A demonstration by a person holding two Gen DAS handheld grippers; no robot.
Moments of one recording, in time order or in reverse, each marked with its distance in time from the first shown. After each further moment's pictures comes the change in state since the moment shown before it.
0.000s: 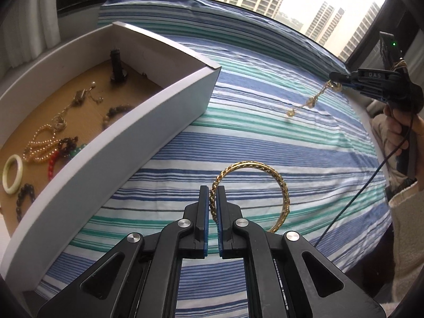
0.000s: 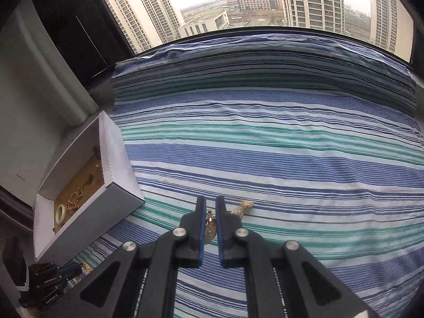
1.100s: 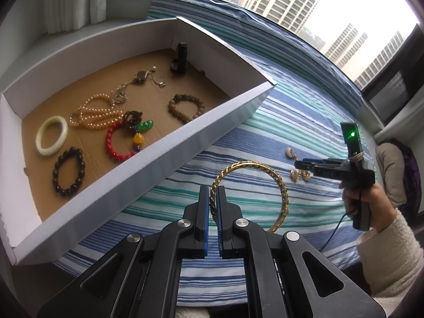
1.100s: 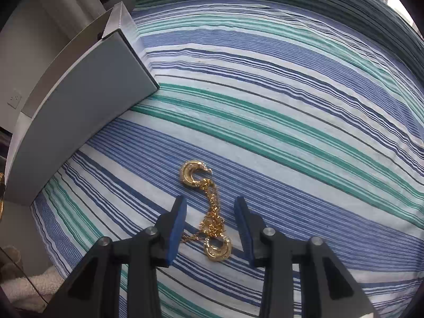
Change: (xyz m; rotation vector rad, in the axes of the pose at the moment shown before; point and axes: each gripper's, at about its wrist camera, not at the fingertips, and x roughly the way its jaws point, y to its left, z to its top) left arm -0.055 0.079 -0.025 -0.164 -0.015 0.031; right arm 0.120 0.060 -0.117 -0.193 0.319 -0.010
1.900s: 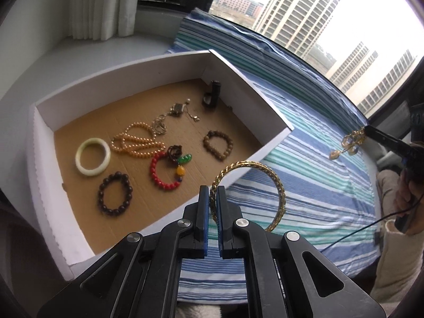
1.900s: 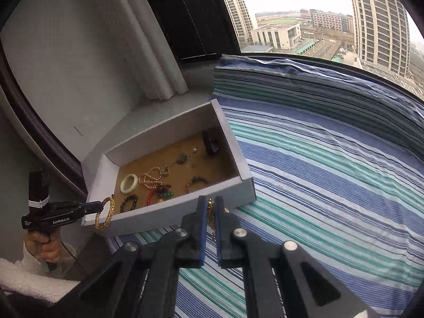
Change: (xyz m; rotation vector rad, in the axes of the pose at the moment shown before) left arm -0.070 0.056 0.046 -0.087 -0.078 0.048; right arm -0.208 0.105 0.051 -0.147 -0.361 0.230
